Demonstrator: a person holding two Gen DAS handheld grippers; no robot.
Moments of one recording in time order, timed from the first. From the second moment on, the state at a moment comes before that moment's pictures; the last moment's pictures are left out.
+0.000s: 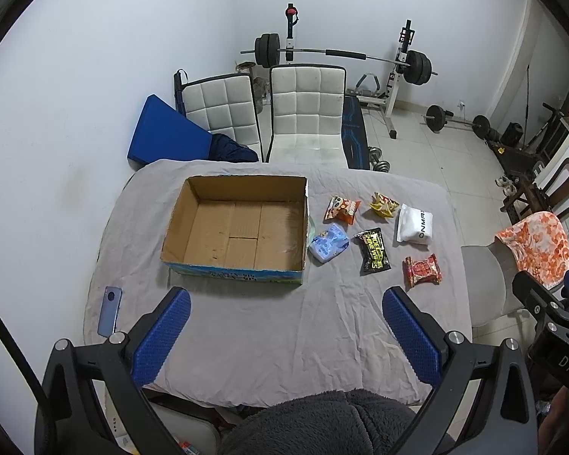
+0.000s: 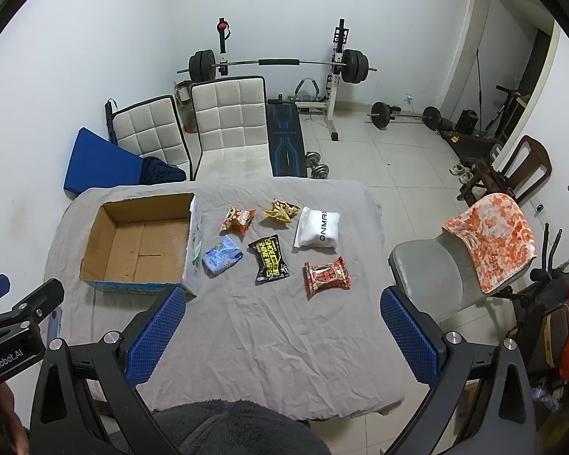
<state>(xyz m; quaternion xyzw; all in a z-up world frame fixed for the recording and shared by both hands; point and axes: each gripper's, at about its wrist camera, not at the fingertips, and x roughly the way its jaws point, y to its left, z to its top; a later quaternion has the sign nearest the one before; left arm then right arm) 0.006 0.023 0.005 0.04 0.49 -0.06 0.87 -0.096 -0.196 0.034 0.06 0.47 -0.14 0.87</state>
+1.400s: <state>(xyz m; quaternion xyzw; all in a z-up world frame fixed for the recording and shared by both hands) 0.221 -0.167 -0.345 0.09 0.73 -0.10 0.67 0.089 -0.455 -0.466 0.48 0.66 -0.25 0.52</state>
